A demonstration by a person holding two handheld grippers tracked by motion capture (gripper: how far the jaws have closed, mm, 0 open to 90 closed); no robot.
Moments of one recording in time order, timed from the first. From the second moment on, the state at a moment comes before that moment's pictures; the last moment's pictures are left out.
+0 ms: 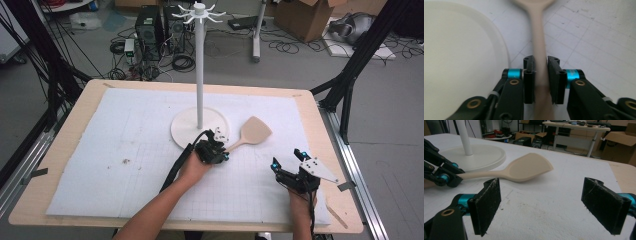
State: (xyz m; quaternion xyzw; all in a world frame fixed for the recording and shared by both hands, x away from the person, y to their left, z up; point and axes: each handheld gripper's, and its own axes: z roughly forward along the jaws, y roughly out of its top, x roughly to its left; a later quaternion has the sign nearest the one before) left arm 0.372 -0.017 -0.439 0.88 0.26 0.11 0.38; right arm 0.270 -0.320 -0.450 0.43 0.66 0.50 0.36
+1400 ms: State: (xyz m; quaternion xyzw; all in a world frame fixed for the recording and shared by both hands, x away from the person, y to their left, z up) left arm 0.340 0.067 -0.430 0.90 0.12 0.04 0.41; right arm 0.269 -0.320 -0.450 0.44 0.65 0.50 0.36
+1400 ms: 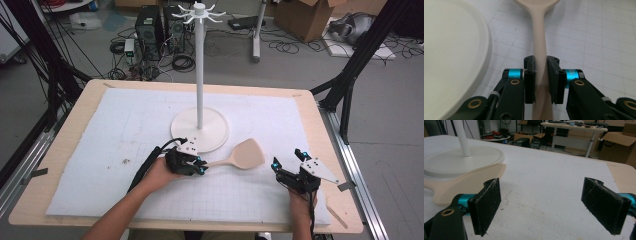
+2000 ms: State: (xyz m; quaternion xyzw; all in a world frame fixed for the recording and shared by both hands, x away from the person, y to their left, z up) left arm 0.335 0.077 -0.437 0.91 0.09 0.02 0.41; right arm 0.269 -0.320 -0.450 0.44 0.65 0.50 0.36
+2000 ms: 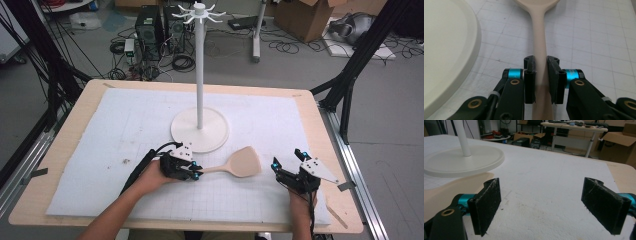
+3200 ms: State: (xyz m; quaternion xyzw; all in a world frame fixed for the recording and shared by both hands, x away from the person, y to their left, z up) left arm 0.315 0.224 -0.418 0.67 0.35 0.22 0.62; right arm 0.270 -0.318 -0.450 0.44 0.65 0.49 0.37
